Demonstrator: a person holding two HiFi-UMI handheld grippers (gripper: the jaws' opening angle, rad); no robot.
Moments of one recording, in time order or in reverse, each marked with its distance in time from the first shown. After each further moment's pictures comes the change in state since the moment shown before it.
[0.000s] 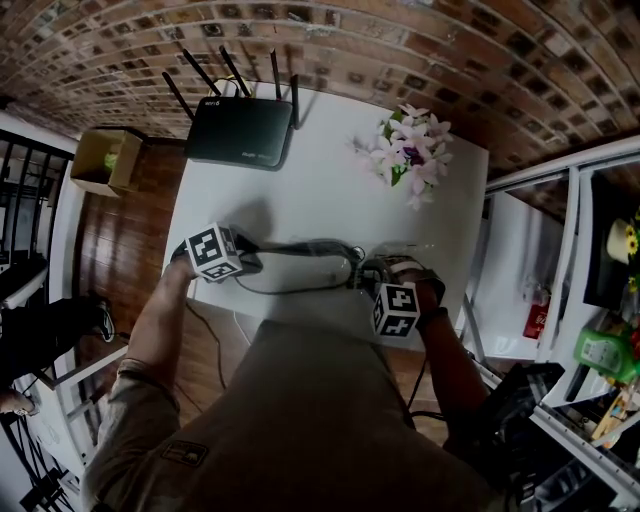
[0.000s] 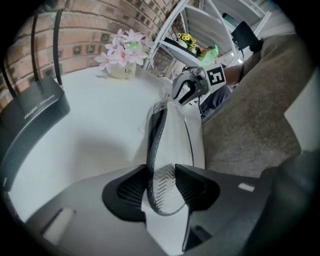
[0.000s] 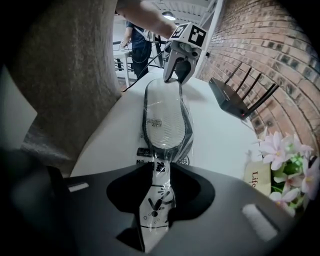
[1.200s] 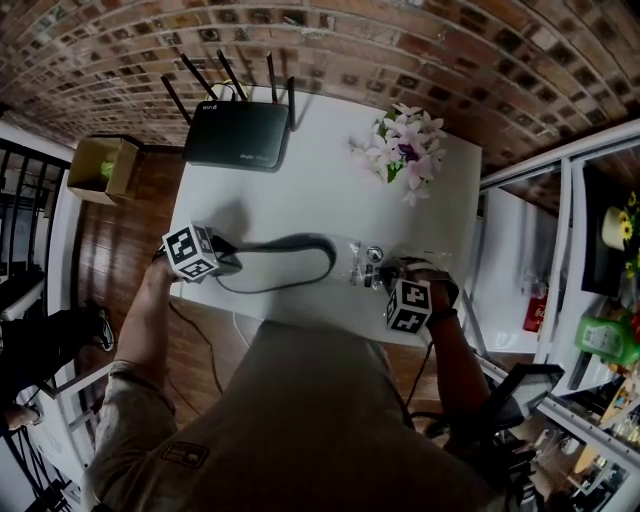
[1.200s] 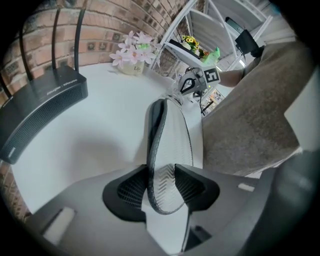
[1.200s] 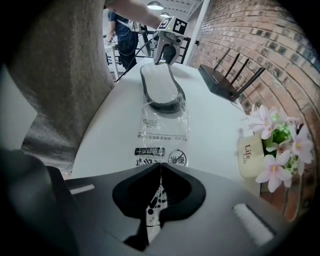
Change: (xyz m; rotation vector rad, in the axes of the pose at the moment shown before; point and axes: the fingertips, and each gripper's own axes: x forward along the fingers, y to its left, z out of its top) left arm -0.023 0.011 -0.042 -0.044 -0.002 0.006; right arm -0.010 -0.001 -0.044 0.110 0.110 -0.049
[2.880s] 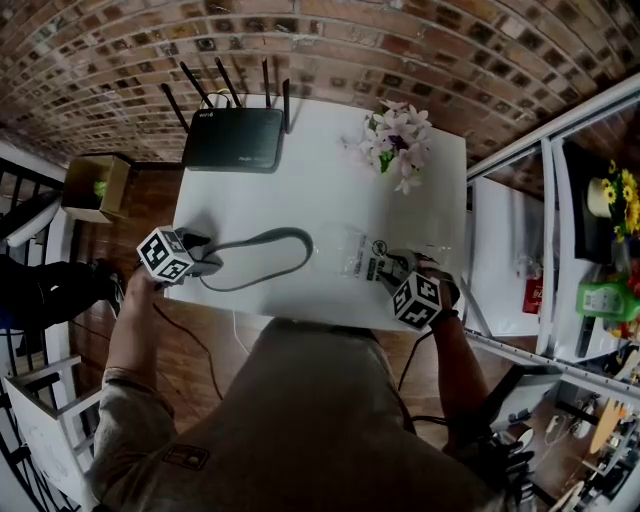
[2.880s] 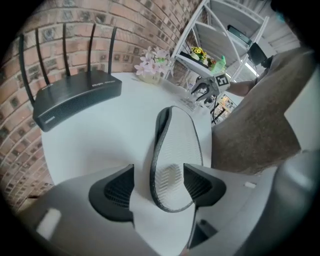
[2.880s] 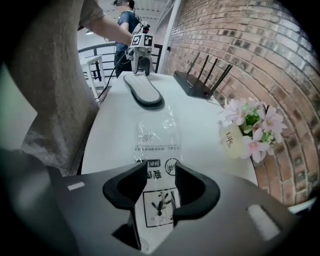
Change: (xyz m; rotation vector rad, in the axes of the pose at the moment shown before) left arm -0.039 0.030 -0.046 -0.068 -0.131 0.132; right arm -0.030 0.005 0.009 0.283 -0.068 -0.119
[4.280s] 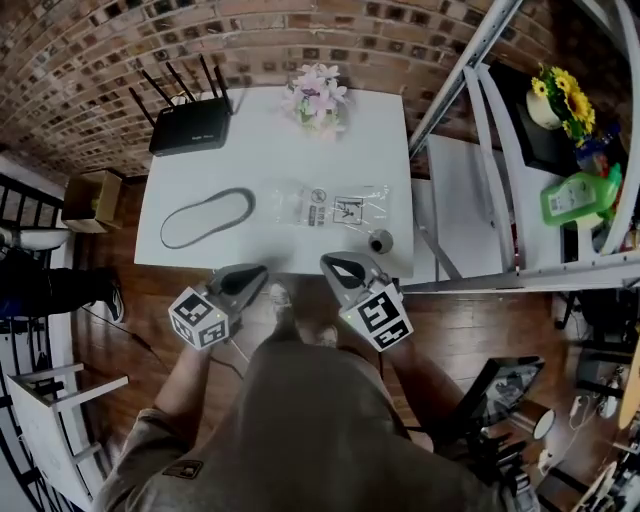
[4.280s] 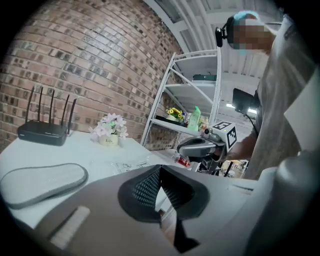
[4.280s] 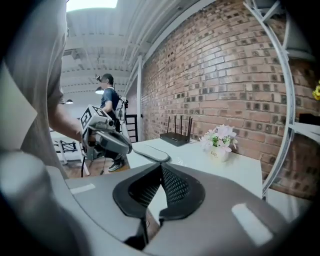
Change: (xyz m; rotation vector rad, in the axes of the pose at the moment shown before) left arm 0.033 -0.298 0.163 -0.063 -0.842 0.107; right arm -0.155 0.098 0.022 0.463 -0.741 -0.126
